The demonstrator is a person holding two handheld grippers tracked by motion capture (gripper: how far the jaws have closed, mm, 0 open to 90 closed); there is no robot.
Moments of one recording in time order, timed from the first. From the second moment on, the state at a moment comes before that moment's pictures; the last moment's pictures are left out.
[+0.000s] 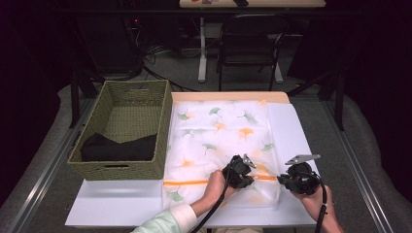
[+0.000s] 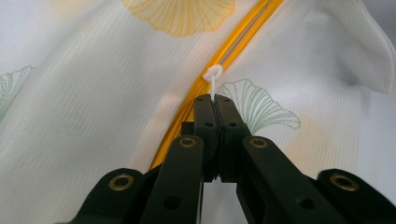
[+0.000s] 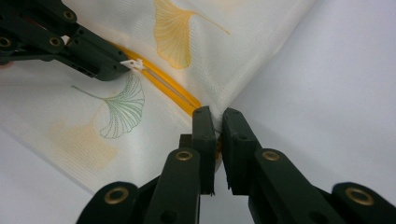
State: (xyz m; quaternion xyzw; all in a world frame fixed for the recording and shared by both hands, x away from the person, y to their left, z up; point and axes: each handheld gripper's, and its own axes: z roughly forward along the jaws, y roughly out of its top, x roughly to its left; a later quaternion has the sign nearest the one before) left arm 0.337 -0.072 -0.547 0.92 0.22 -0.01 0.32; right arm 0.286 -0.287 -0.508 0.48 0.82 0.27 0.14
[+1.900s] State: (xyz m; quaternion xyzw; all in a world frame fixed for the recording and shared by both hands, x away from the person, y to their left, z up) left arm 0.332 -0.002 -0.541 0.91 0.26 0.01 0.31; right arm 0.287 -0.288 -0.511 0.49 0.83 0.25 0.14
